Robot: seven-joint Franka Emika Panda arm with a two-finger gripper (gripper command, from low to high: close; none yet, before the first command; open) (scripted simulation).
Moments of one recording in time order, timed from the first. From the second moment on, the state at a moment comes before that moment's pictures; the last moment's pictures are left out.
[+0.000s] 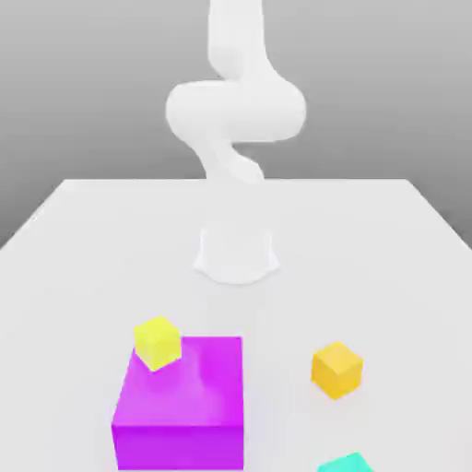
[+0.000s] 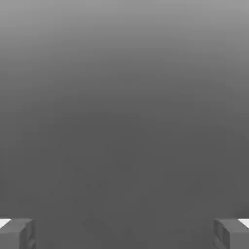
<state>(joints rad) 0.01 -0.71 0.01 -2.29 0.00 2.32 0.79</state>
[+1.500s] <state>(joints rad) 0.14 0.42 0.09 -2.20 -0.07 2.62 0.70</state>
